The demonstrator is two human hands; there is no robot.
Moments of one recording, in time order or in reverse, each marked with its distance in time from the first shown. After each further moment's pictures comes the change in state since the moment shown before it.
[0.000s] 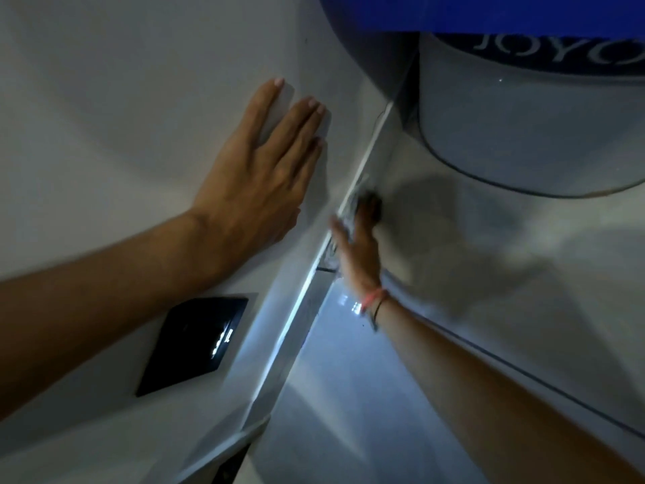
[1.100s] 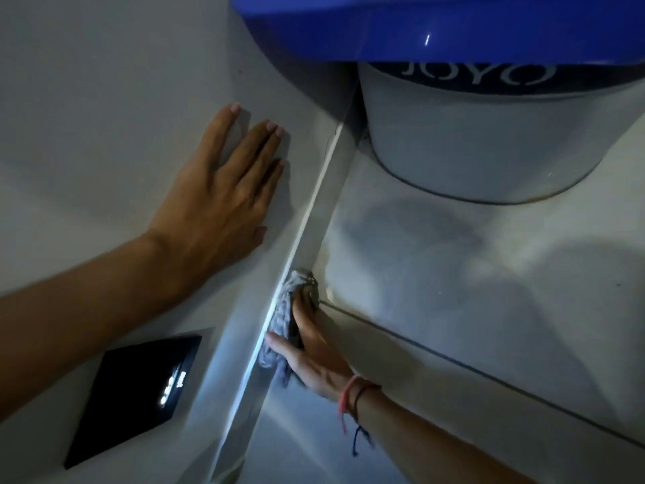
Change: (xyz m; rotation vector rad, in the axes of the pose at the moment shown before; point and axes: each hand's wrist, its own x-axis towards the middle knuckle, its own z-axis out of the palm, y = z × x) left_hand 0.021 0.007 0.005 0.047 -0.018 -0.015; right_hand -0.095 0.009 -0.011 0.048 -0.407 0.154
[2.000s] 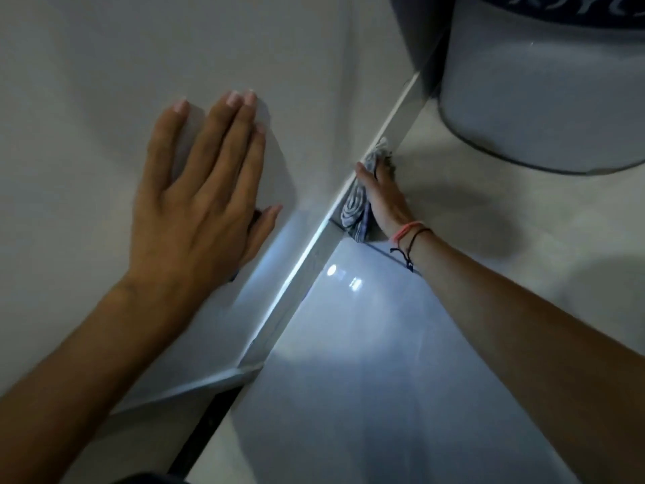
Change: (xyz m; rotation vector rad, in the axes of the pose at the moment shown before) left_hand -0.165 0.072 0.018 -0.482 0.370 -0.577; right_hand 0.066 -0.056 -0.056 -0.128 0.170 -0.021
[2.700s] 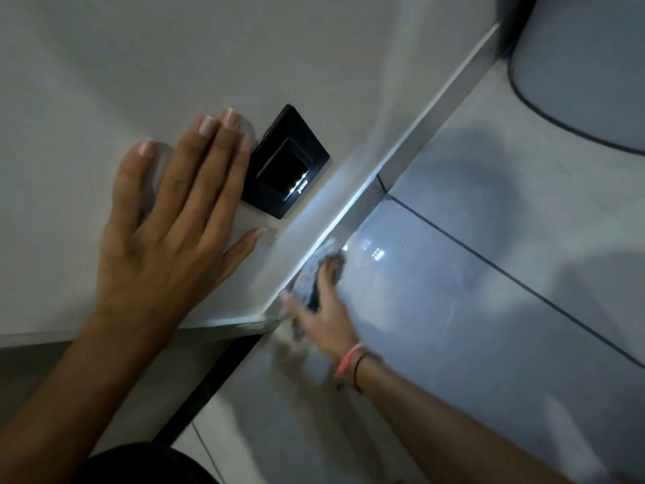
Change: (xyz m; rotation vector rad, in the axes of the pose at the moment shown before) left_hand -0.131 -0.016 0.010 0.006 -0.036 -0.146; right_hand -0.185 0.105 0.145 -0.006 -0.354 0.033
